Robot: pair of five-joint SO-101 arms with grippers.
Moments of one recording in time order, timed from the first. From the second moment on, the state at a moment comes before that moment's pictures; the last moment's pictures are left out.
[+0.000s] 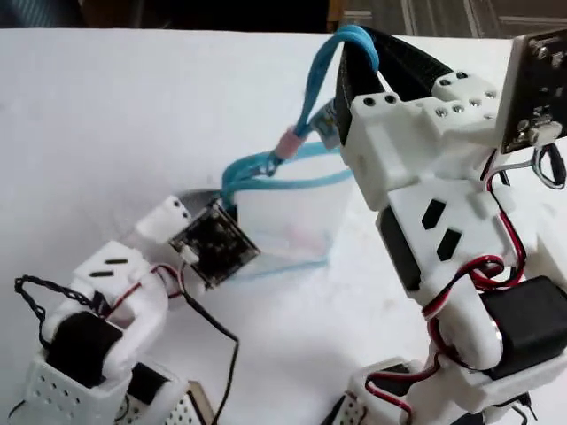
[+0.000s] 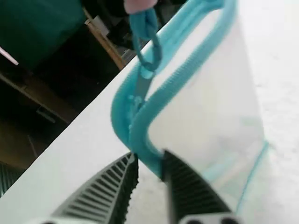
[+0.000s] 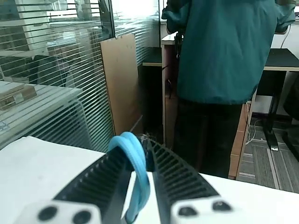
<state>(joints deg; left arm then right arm) 23.0 -67.8 43.9 66.6 -30.7 -20.8 -27.6 -40.0 77.7 -2.4</state>
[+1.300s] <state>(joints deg) 30.7 -67.6 23.6 94.4 -15.9 -11.1 -28.1 -30.1 75.8 -2.4</state>
